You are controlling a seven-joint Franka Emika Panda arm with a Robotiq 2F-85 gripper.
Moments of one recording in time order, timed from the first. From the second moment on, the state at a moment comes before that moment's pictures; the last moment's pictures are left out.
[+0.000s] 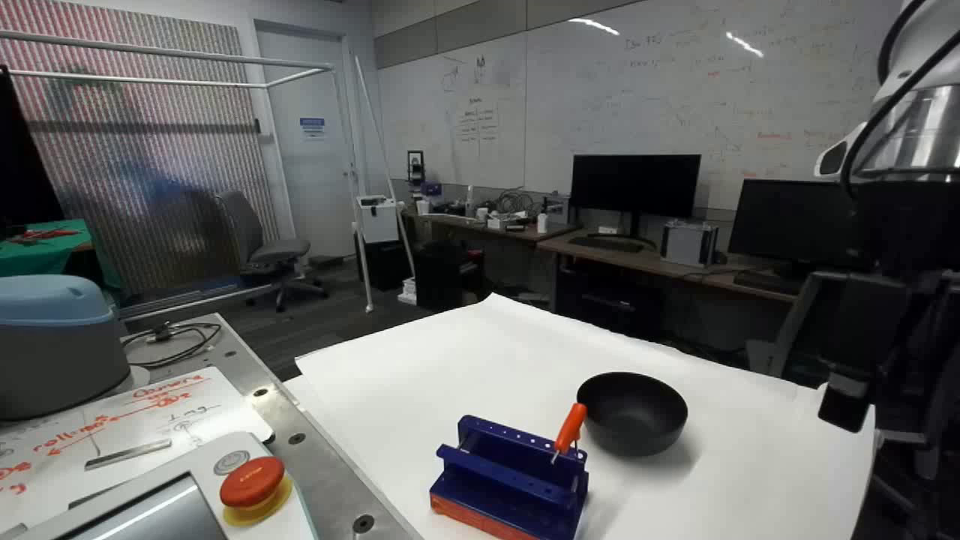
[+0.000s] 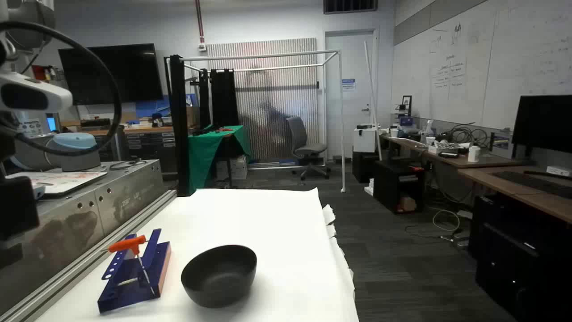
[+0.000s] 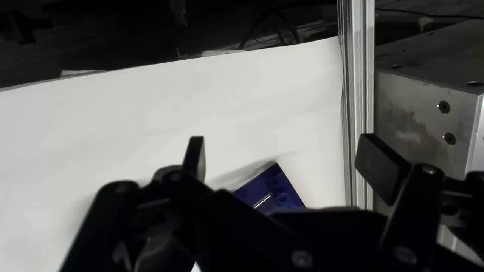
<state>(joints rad) 0.16 -0.64 0.18 -2.72 0.32 2.12 0.31</state>
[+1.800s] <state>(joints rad) 0.12 0.22 0.22 -2.04 -0.11 2.18 1.03</state>
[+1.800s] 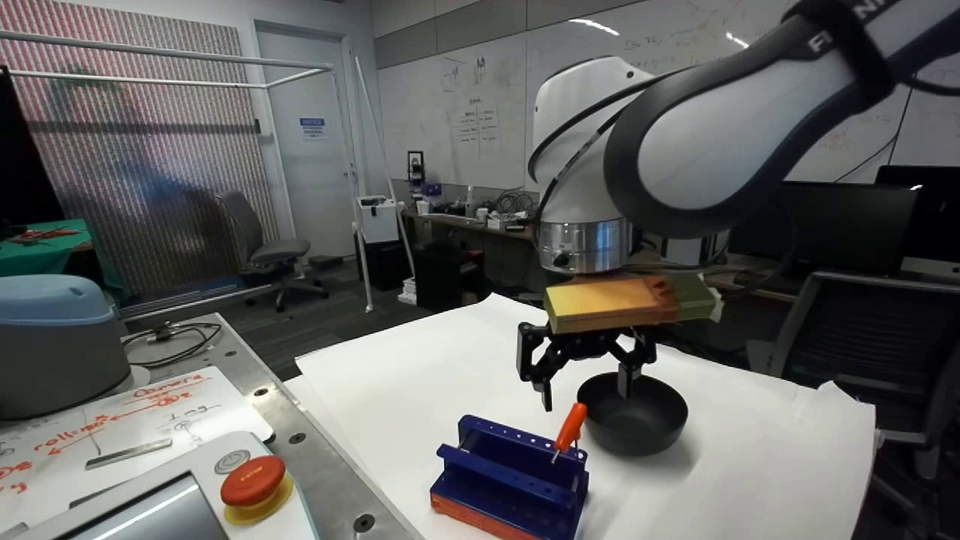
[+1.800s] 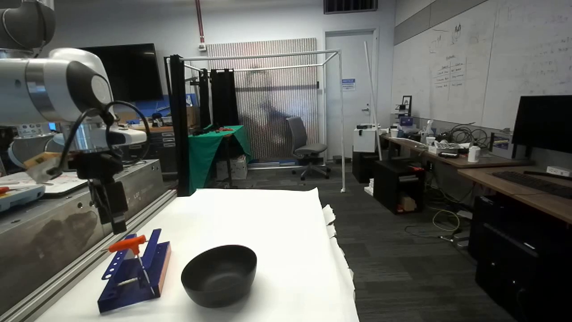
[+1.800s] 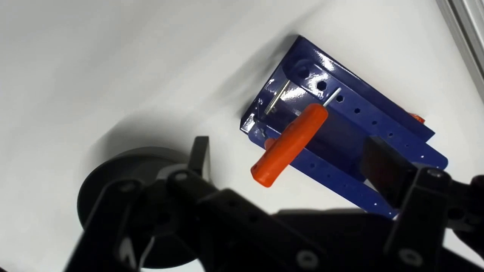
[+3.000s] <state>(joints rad) 0.23 0.38 0.10 -1.92 -0.12 2.19 1.02</state>
